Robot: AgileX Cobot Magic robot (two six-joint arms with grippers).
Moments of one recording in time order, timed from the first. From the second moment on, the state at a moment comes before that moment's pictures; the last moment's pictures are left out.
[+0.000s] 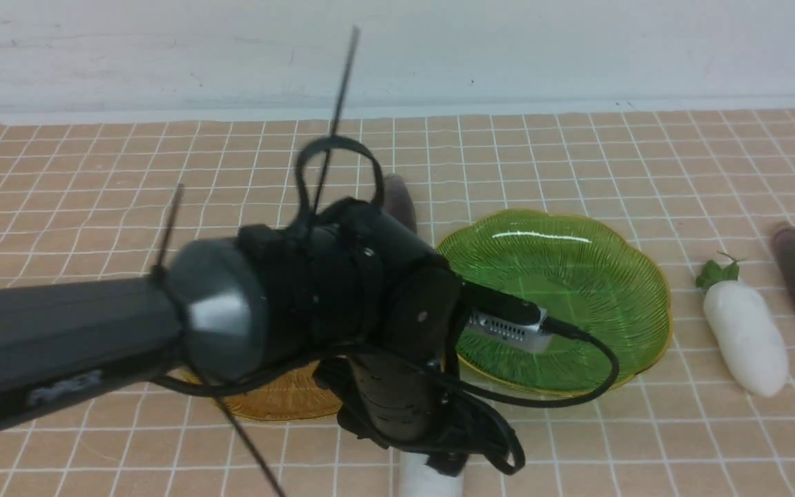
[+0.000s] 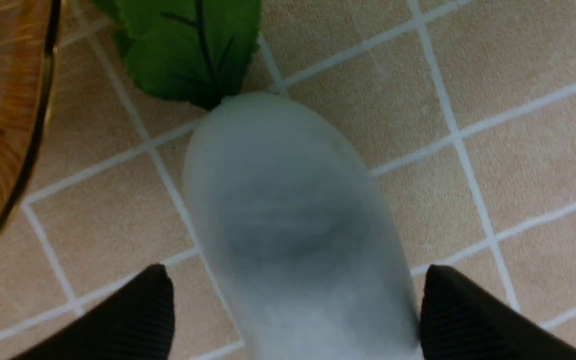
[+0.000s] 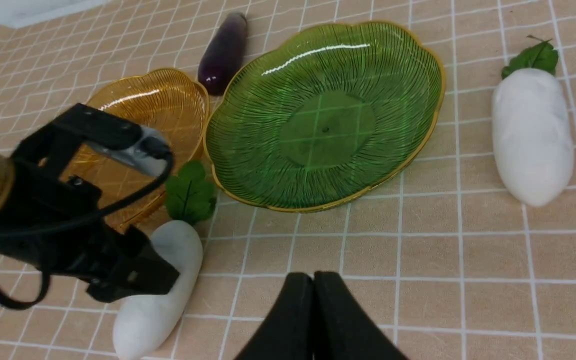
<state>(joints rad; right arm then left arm) 0.07 0.36 -0.62 0.37 1.01 0.04 -0.83 1.84 -1.25 -0.01 0.87 -0.46</state>
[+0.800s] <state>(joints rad) 0.07 0.41 -0.62 0.34 1.02 0.03 -0.83 1.79 -1.28 -0.02 0.97 -0.45</state>
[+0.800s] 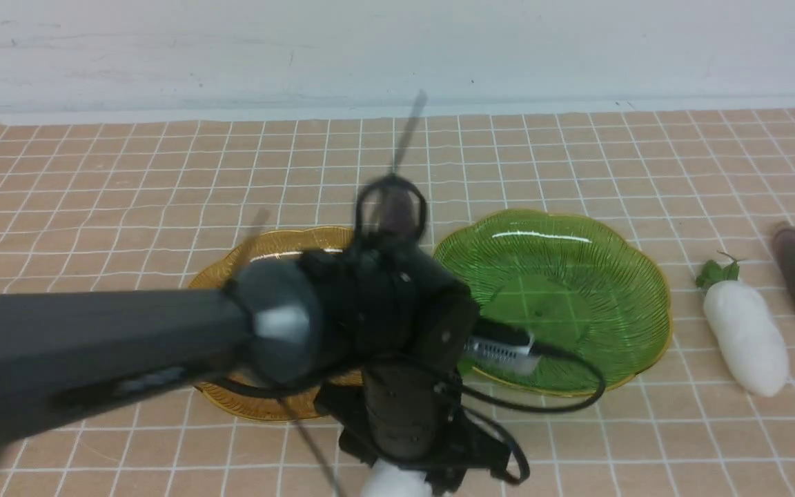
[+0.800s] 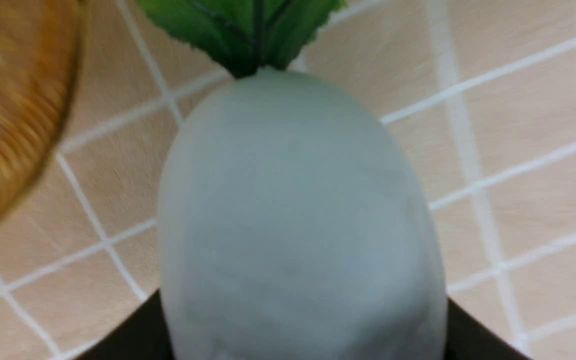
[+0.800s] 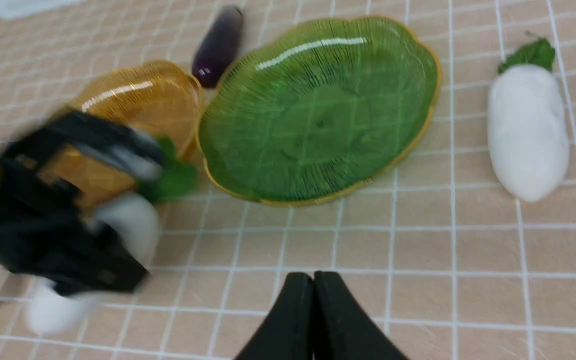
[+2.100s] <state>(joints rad) 0.05 1.64 -1.19 -0.10 1.02 0.22 -0.30 1.85 -1.32 -0.16 0.85 0.00</state>
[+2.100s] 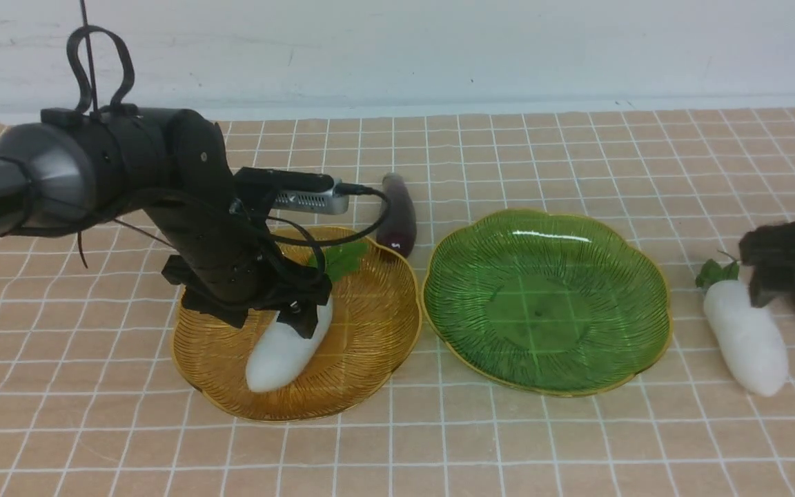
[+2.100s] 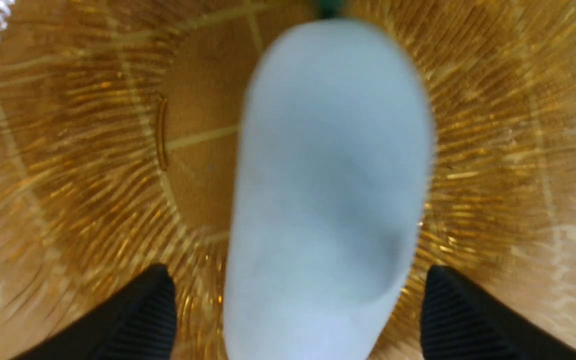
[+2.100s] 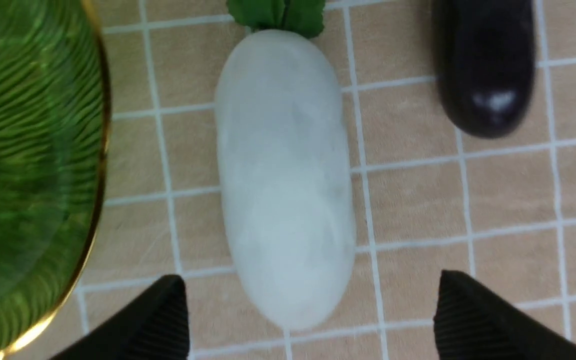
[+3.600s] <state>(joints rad) 0.53 1.98 -1.59 0.56 0.78 0.05 -0.30 1.18 -1.07 0.01 1.06 -0.08</state>
